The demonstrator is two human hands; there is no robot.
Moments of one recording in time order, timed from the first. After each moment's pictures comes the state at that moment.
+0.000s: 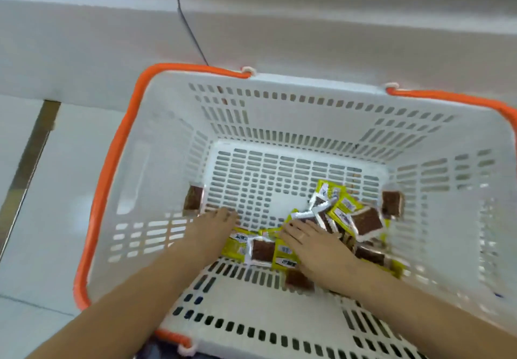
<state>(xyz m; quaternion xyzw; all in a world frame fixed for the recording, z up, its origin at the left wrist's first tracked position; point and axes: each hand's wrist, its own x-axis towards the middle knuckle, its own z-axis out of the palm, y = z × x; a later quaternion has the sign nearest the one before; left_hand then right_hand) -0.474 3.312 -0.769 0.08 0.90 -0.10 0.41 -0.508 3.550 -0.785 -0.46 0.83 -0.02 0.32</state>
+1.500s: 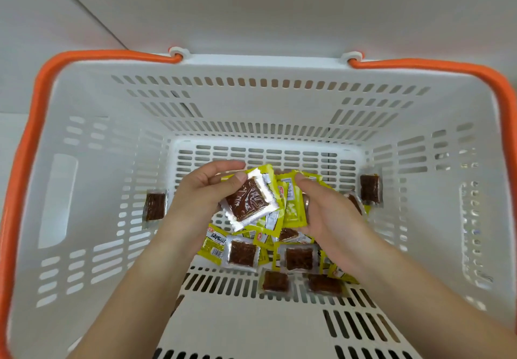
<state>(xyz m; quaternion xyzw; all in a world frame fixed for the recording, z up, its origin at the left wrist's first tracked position) -0.540 3.378 -0.702 -0.33 0.63 0.68 0.18 -0.552 3.560 -0.728 0.26 0.50 -0.71 0.42</state>
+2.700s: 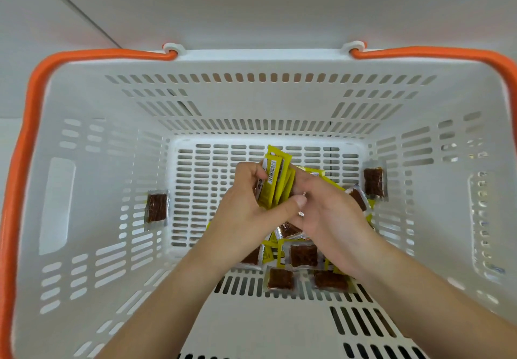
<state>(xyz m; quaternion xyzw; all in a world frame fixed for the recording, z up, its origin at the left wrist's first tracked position) -0.528 3.413 -0.706 -0.15 0.79 0.55 0.21 -0.548 3.553 -0.718 0.21 0.42 -0.79 0.39</state>
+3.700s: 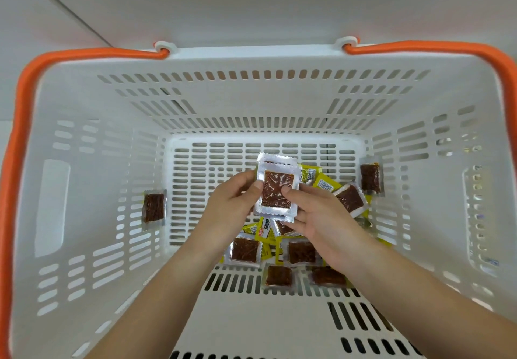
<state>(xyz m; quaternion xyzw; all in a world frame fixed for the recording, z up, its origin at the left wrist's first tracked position) -0.532 3.402 -0.725 -0.24 0.72 0.60 0.25 -0.542 3.550 -0.727 0.32 0.51 -0.69 0.40</state>
